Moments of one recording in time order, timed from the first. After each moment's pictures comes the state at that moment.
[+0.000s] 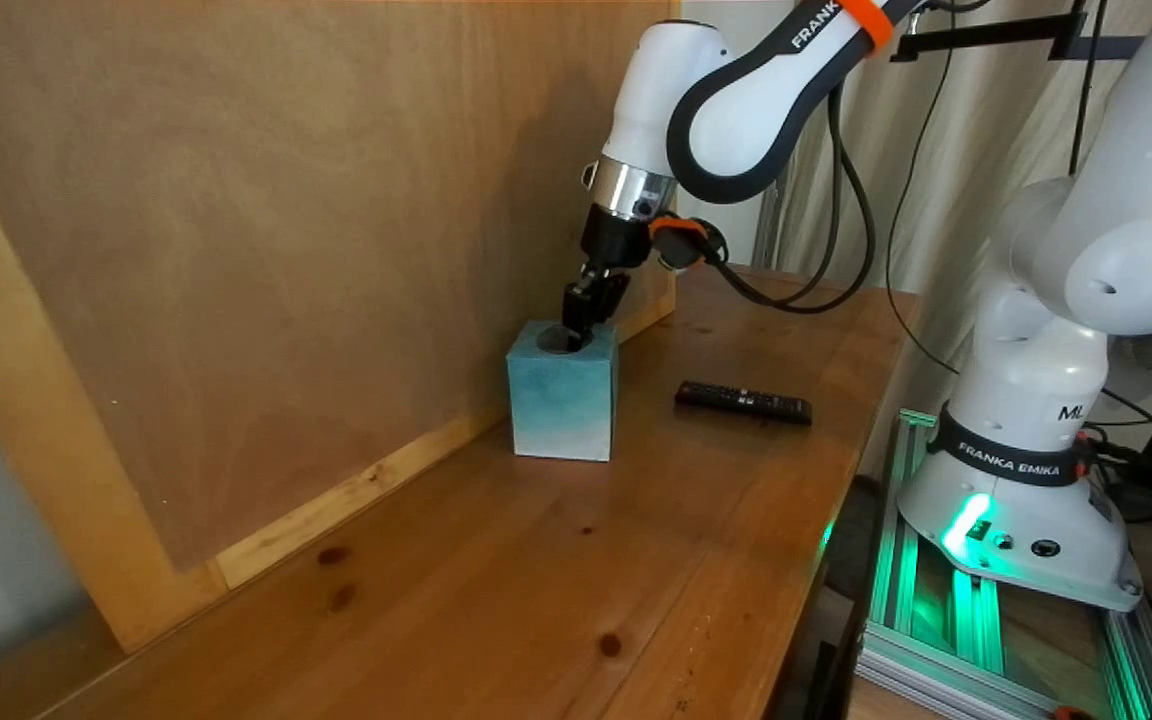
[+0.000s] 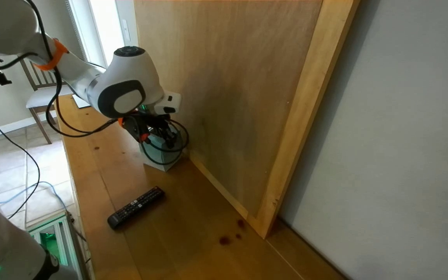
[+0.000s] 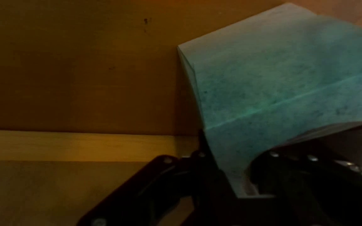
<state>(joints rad) 0.18 -0.24 0.15 -2.67 0.16 2.72 0.12</state>
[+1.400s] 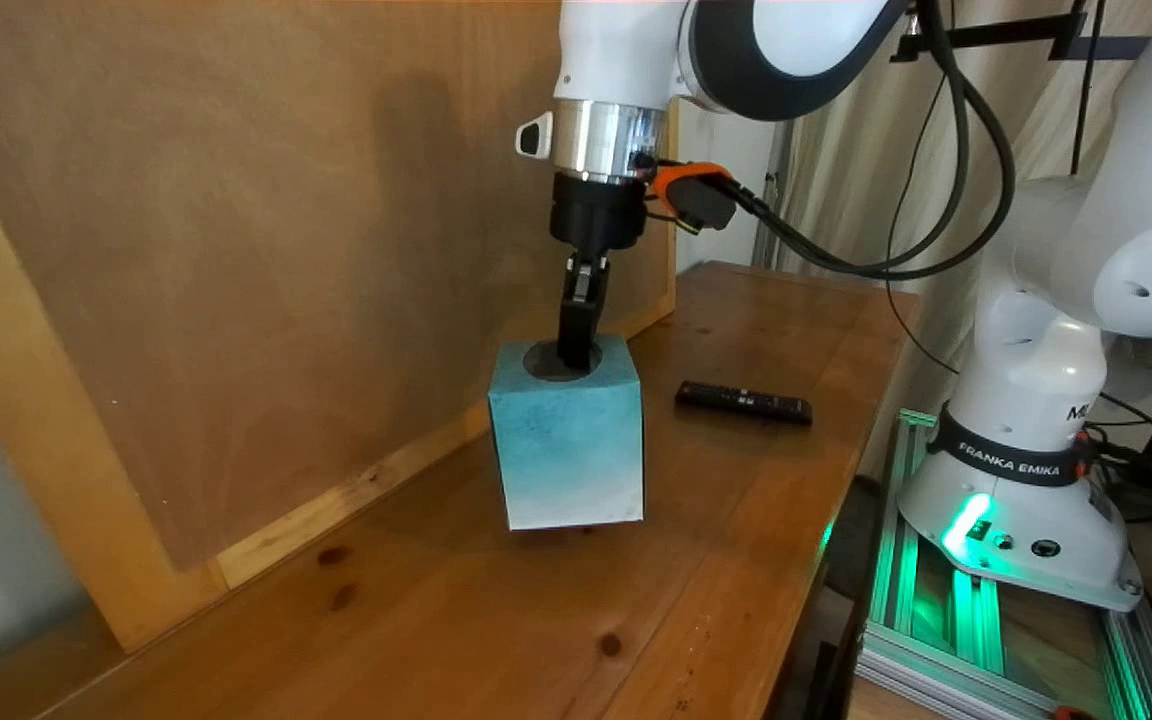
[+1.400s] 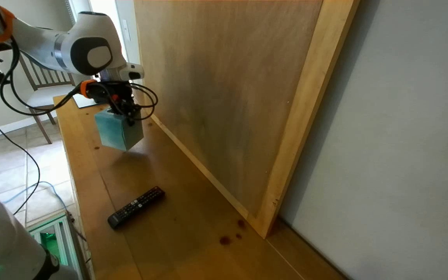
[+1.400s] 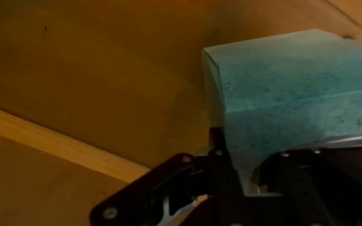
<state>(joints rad) 0.32 -0.27 0.32 -2.47 0.12 2.34 0.13</state>
